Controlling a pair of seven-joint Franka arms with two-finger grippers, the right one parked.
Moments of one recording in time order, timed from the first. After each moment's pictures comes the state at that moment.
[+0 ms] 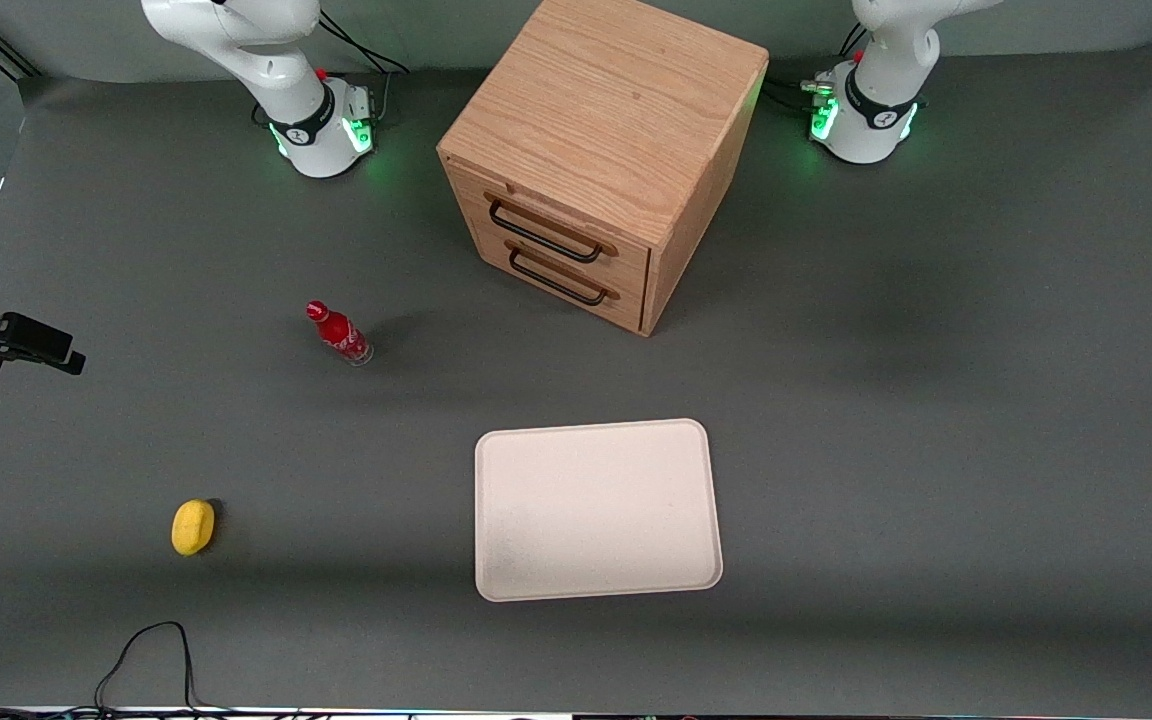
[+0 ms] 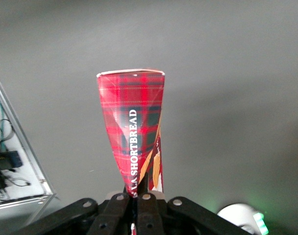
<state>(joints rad) 0.17 0.27 -0.02 -1.11 0.13 1.27 0.41</state>
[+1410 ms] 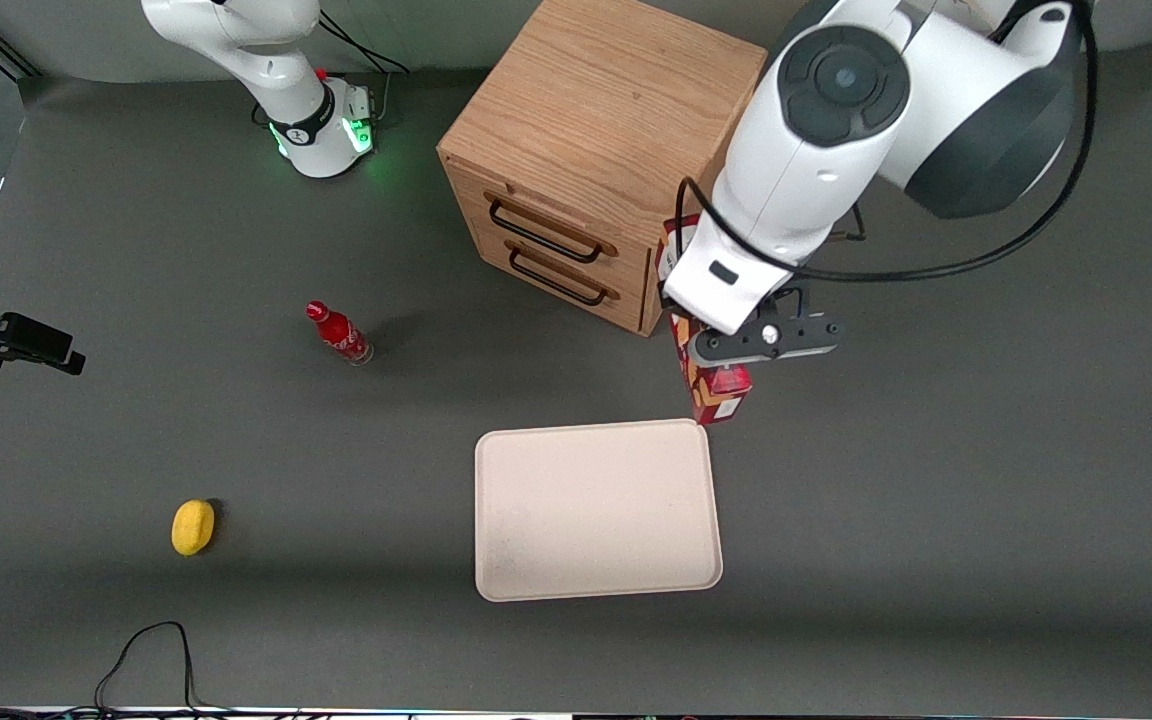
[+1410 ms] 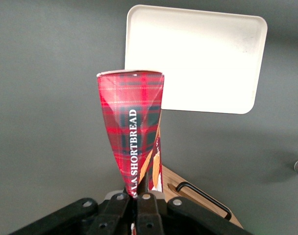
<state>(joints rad) -0.37 0.51 -0.31 -1.01 0.06 1.49 -0.78</state>
